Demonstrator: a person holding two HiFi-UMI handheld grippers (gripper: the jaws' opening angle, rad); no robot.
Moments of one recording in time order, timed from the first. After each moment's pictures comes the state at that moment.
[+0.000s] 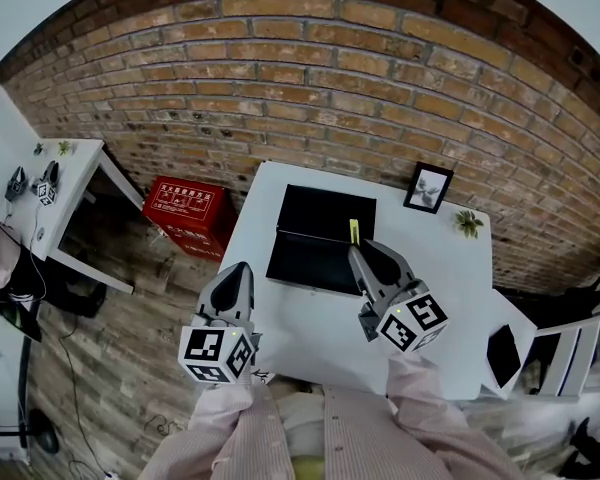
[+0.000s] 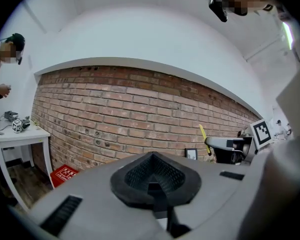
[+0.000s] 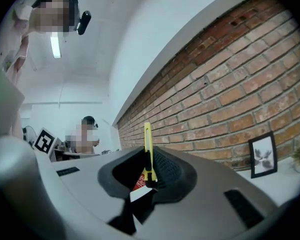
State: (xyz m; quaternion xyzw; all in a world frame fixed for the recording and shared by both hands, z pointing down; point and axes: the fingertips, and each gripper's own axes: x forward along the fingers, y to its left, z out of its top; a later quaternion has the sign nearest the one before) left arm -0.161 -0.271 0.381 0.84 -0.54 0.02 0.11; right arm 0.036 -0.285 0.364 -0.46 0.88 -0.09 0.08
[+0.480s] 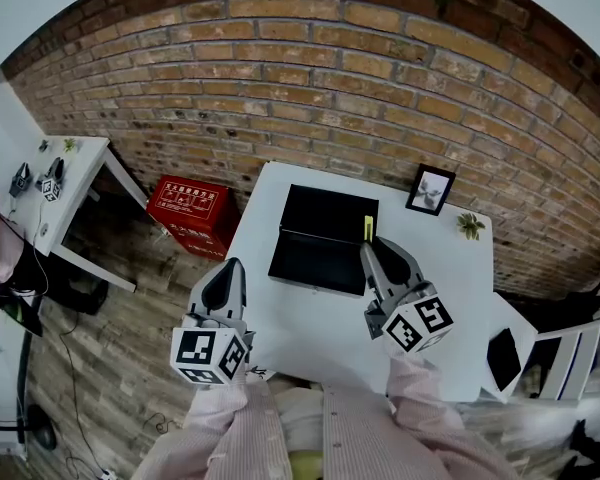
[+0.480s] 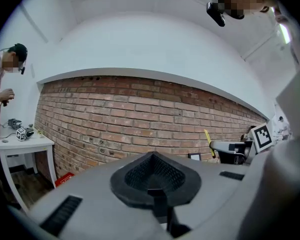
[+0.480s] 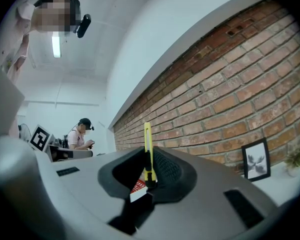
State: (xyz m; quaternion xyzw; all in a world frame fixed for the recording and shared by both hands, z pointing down) left arm -0.177 -0.263 0.357 0.83 -0.55 0.00 0.08; right arm 0.054 -0.281 0.356 -0.48 0.87 -0.07 0.09
